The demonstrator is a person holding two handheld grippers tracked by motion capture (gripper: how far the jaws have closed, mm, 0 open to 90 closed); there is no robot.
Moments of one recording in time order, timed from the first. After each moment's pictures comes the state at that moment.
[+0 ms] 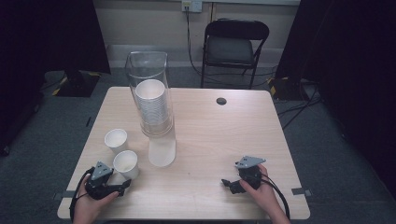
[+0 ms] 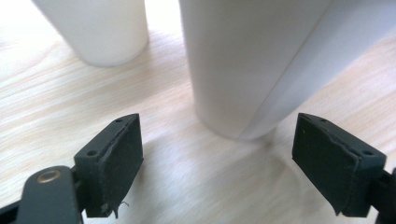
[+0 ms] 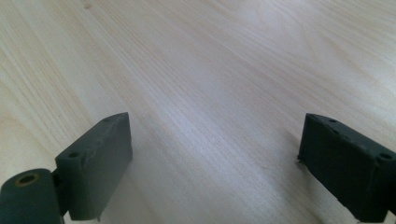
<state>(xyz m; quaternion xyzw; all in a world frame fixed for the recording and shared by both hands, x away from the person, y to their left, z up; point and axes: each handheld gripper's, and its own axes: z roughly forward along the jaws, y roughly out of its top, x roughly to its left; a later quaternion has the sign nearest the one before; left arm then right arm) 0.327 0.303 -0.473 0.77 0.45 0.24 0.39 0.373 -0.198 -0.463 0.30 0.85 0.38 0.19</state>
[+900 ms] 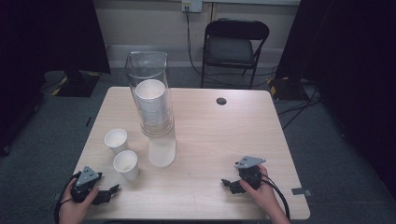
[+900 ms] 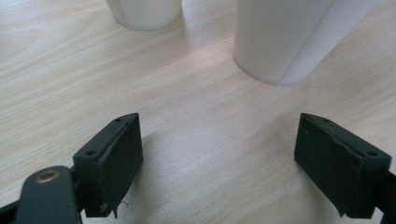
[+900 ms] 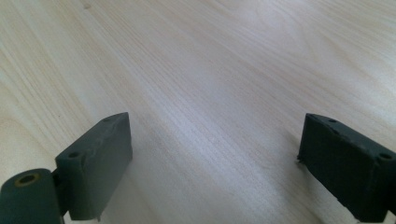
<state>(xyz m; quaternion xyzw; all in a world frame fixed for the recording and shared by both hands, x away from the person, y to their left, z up) 0.316 0.339 -0.479 0.79 0.43 0.23 0.38 0.372 -0.198 -0.463 0.31 0.85 0.38 0.19</state>
